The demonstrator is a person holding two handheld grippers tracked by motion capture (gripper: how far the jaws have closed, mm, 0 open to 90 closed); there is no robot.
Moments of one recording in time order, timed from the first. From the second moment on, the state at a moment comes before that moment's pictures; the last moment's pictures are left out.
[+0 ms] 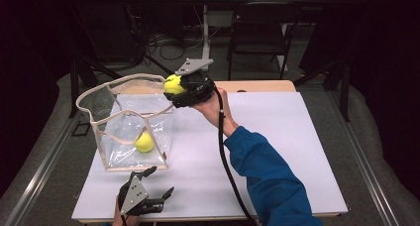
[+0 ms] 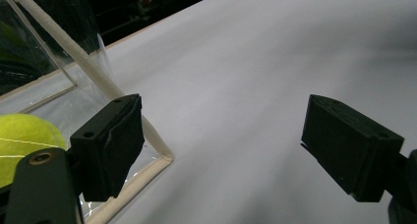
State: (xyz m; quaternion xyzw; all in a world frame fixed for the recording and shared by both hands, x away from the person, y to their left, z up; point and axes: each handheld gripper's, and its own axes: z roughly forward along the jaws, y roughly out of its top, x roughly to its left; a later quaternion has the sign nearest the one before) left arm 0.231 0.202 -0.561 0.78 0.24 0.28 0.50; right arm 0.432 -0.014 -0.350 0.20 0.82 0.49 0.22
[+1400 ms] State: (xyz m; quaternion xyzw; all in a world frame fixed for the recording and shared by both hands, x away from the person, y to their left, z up) left arm 0.231 0.202 -0.561 0.78 0.24 0.28 0.50; right arm 0.428 0.019 -0.343 0.18 0.83 0.48 0.21
